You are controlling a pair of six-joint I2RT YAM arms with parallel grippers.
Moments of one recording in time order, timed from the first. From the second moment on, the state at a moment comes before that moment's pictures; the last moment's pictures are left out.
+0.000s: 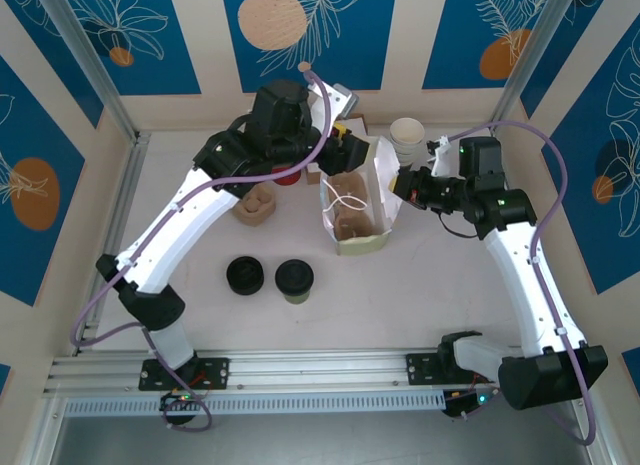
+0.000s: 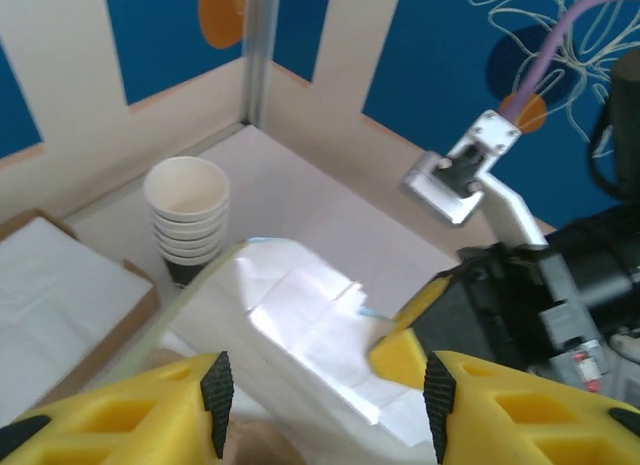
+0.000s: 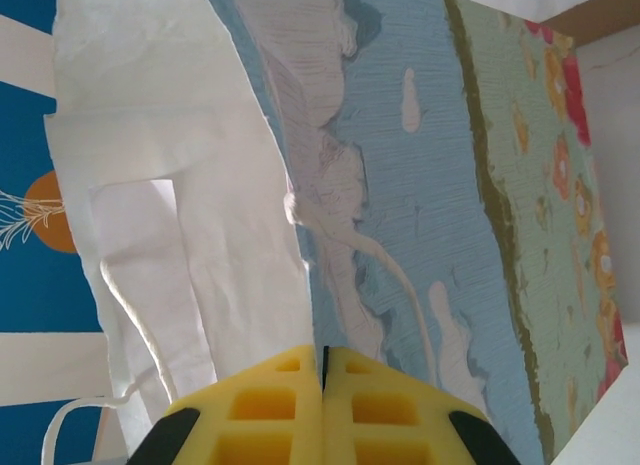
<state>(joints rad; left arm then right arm) -0.83 1.75 2.20 -0.84 0.21 -0.15 0.15 1.15 1.28 -0.81 -0.64 0.56</state>
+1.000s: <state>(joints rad) -0.88 2.09 2.31 -1.25 0.26 -0.59 0.17 1.17 1.19 -0.86 -0.57 0.95</state>
